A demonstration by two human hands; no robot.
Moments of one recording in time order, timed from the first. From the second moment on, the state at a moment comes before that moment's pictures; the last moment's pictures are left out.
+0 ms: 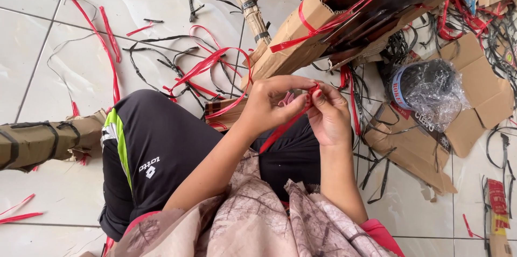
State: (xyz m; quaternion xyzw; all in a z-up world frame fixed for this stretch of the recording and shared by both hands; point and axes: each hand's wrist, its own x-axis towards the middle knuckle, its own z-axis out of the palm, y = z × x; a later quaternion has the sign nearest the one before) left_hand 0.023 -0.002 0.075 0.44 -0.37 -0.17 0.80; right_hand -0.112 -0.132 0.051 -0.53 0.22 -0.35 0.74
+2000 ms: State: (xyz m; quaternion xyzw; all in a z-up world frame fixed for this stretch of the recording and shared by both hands) left_hand 0.008 -0.014 0.060 0.45 -0.38 -0.43 0.68; right_hand -0.102 -0.144 0.113 -0.51 0.23 -0.46 0.69
